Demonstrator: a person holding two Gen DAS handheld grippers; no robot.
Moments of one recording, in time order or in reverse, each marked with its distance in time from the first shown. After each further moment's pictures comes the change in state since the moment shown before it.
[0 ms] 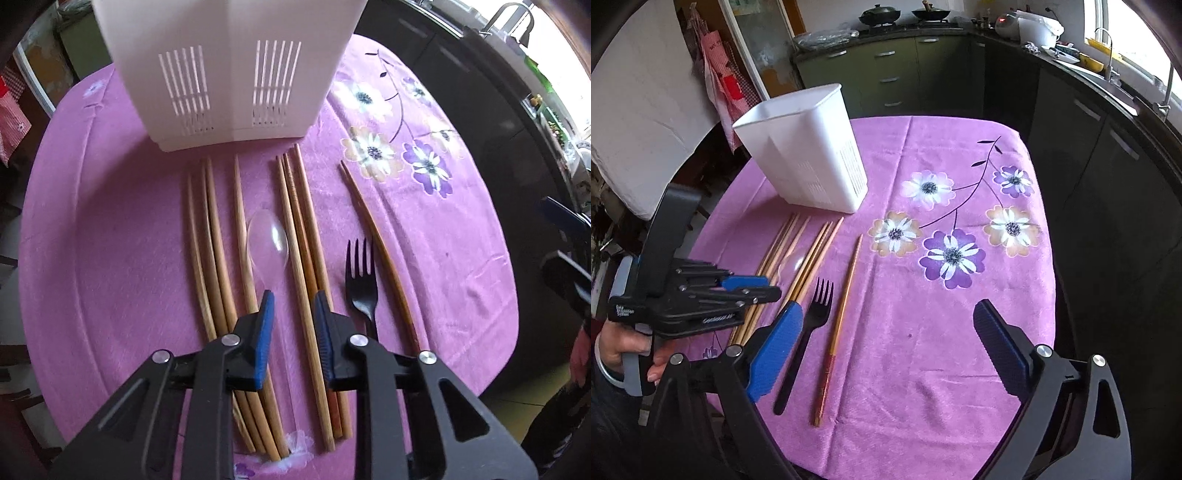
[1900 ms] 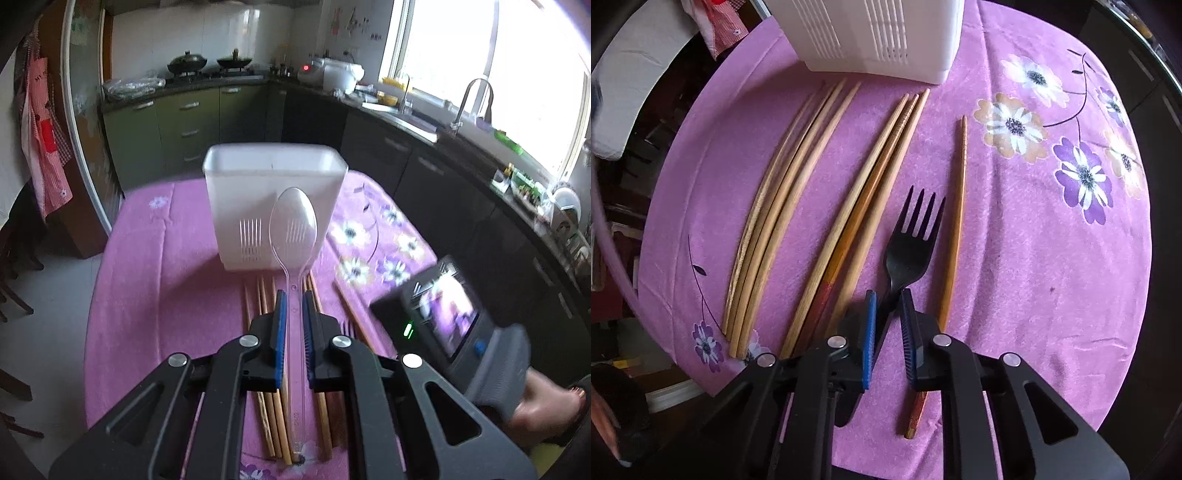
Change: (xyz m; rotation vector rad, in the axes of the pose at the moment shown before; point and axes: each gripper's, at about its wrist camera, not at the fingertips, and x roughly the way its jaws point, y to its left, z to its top) left arm -0.128 0.012 -0.038 0.010 -0.534 0.028; right arm 0.133 0.108 -0.020 -0.031 0.411 -0.056
